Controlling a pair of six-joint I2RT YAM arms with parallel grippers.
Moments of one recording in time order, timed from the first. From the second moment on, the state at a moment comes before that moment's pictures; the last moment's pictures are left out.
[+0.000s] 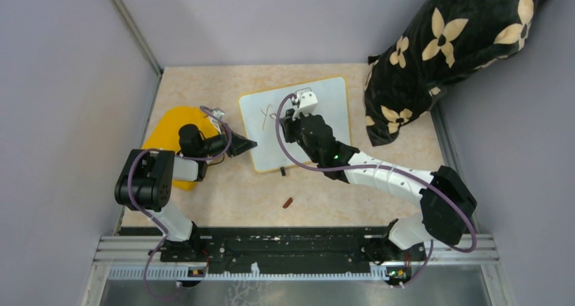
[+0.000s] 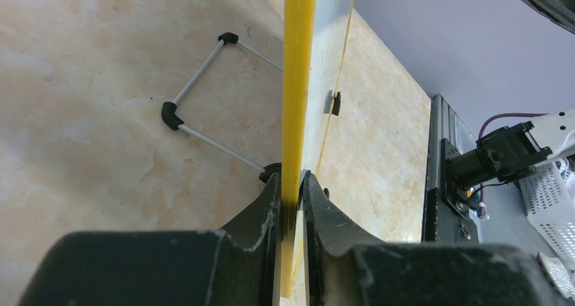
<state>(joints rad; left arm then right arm) -0.09 1.68 0.48 1.10 1.02 -0.53 0.91 1.42 0.96 0.30 0.39 0.25</state>
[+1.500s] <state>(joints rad) -0.09 1.67 0.48 1.08 1.02 -0.53 0.87 1.38 0.96 0.27 0.44 0.26</state>
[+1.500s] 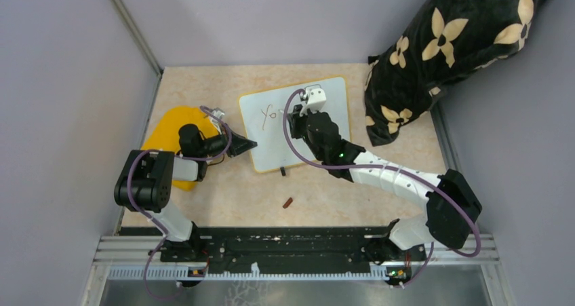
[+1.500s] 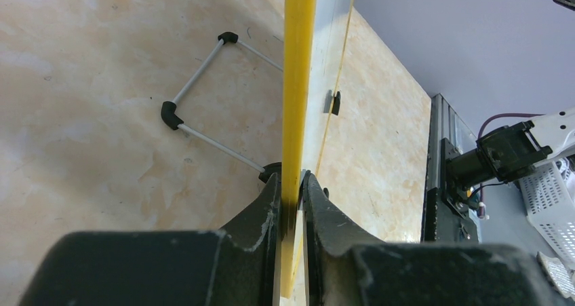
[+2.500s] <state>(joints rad) -0.10 1.67 0.48 1.08 1.02 -0.53 0.87 1.34 0.90 0.23 0.47 0.28</state>
